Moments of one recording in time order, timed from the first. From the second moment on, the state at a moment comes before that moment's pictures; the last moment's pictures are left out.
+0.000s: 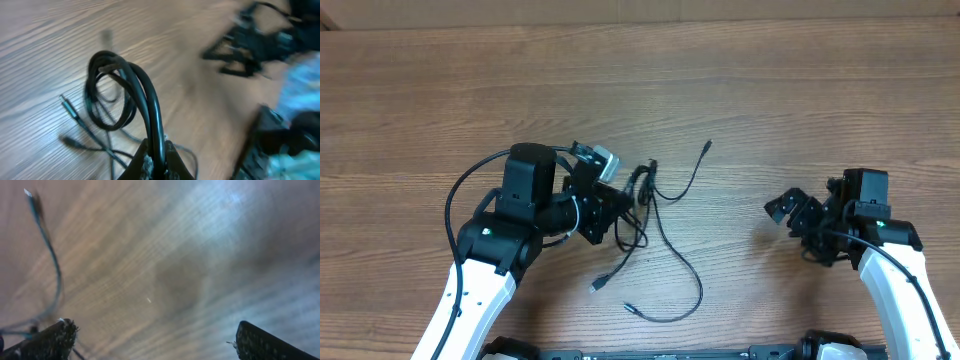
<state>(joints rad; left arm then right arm) -0.30 1.11 0.86 -0.55 0.72 0.02 -0.16 1.19 0.67 -0.68 -0.33 0.54</state>
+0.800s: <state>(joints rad) -0.19 1.11 0.86 -0.19 1.25 0.09 -0.16 1.19 0.67 -0.42 -0.78 0.37</state>
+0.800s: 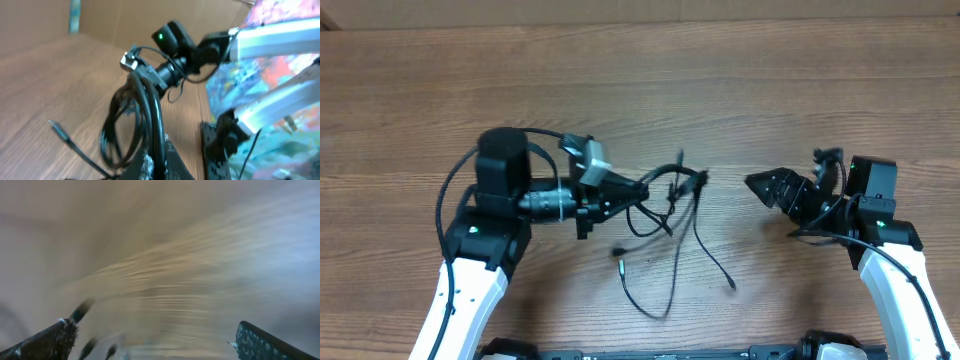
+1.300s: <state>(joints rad) -0.20 1.11 0.86 0.02 1.38 -0.20 -0.08 1.19 0.67 0.03 -1.36 0.09</state>
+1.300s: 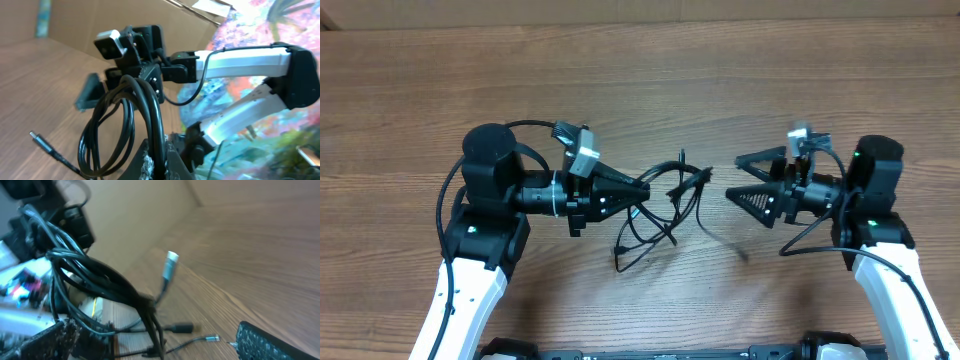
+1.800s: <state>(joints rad) -0.27 1.11 0.86 0.03 1.23 -0.29 0.09 1.19 0.67 0.09 -1.40 0.03</state>
